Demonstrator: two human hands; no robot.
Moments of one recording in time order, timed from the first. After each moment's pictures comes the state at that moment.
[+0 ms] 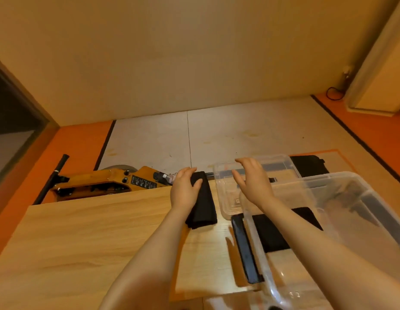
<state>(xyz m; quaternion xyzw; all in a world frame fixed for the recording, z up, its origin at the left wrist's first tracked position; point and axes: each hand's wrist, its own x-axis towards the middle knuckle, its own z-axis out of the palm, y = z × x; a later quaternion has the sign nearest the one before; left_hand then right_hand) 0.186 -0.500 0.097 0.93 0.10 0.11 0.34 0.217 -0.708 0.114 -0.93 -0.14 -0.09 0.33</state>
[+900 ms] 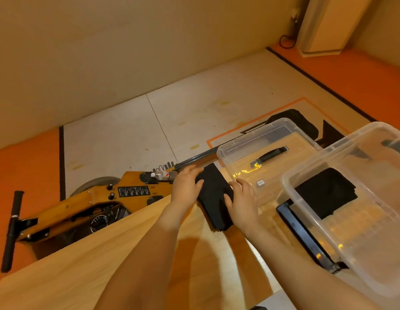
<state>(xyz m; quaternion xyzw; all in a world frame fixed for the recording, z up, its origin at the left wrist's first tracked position) 0.282 -0.394 0.033 0.96 -0.10 -0.07 0.24 0.194 -0.550 0.005 -0.94 0.15 -0.01 0.29</state>
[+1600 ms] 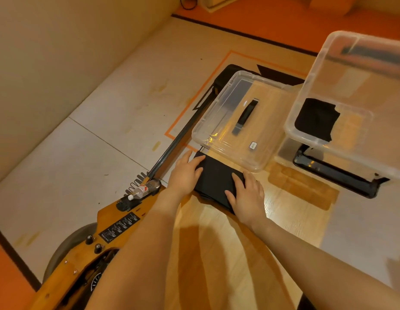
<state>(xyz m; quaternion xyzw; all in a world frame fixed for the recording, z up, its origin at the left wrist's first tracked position) 0.374 -0.389 -0.032 0.88 -0.39 -0.23 0.15 0.189 -0.481 -0.069 -0.90 0.37 0.00 0.23</state>
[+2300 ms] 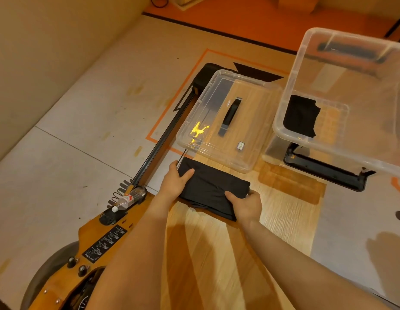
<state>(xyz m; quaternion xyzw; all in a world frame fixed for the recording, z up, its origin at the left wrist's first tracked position) 0.389 -0.399 -0.058 0.84 -0.19 -0.39 0.34 0.197 -0.474 -0.071 -0.51 0.67 -0.12 0.52</state>
